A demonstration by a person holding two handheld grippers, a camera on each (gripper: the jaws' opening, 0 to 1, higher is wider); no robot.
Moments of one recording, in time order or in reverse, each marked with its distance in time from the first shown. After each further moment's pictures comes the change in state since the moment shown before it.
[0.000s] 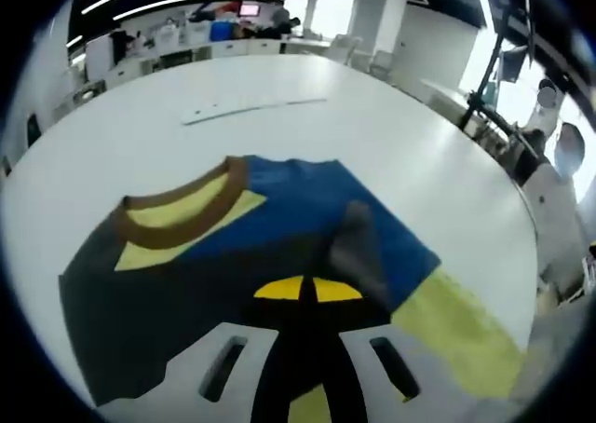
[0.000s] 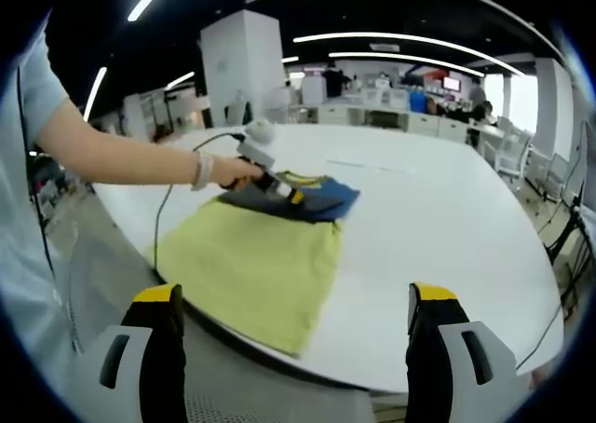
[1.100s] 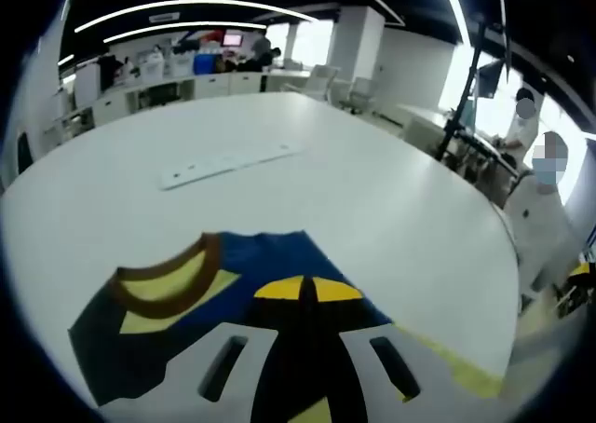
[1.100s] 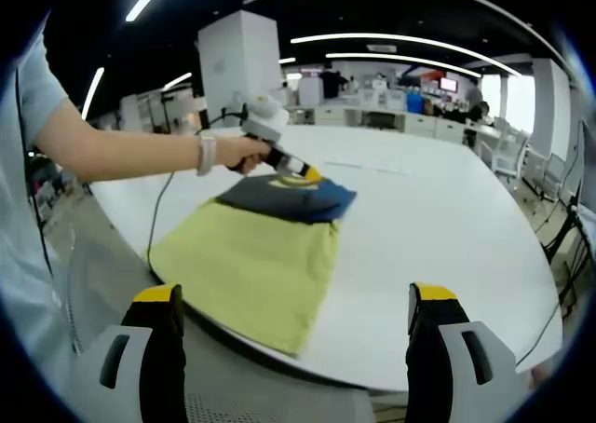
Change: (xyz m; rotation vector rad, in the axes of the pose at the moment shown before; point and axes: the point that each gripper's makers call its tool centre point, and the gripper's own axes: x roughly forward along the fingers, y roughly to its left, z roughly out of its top) left arm -0.012 -0.024 0.067 0.026 -0.143 -0.076; right arm 0.000 0.001 0.001 0.004 -0.006 -0.017
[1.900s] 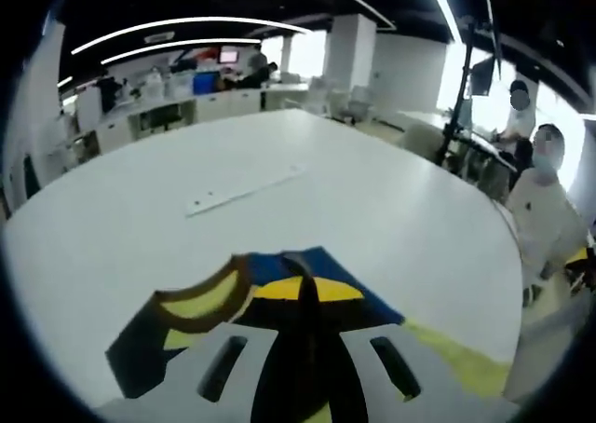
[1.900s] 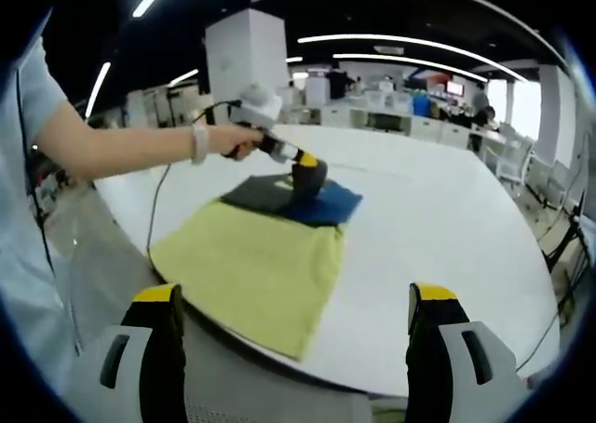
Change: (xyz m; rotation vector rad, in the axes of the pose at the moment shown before) left arm -0.028 0.020 0.020 0.080 -0.053 0.034; right arm 0.002 0.006 0.004 -0.026 0.006 0.020
